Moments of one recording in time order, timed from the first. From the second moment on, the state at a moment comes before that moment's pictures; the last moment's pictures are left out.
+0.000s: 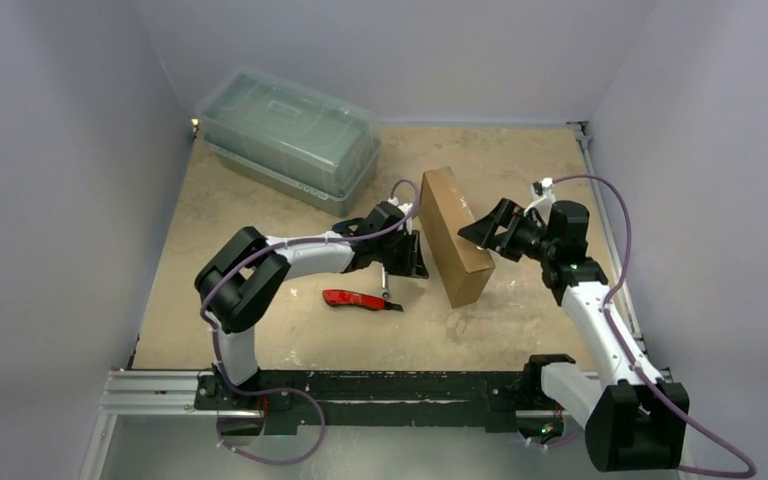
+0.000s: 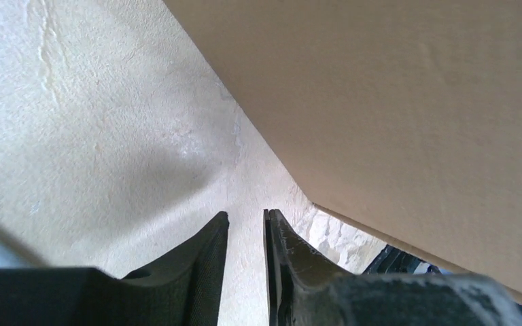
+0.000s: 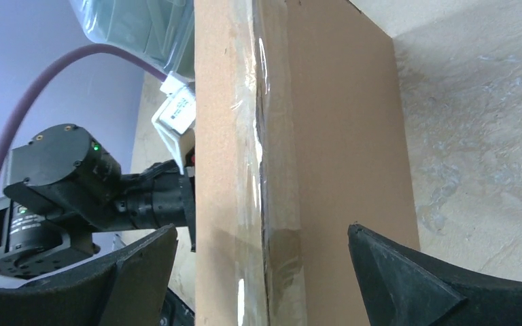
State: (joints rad) left arm -0.79 1.89 1.10 0.01 0.32 -0.70; right arm 0.03 1.00 0.65 -0.14 -0.62 0.61
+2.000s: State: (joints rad) left arm -0.79 1.20 0.82 -0.11 0.06 -0.74; right arm 0.24 0.68 0.68 -0.51 -0.64 0.58
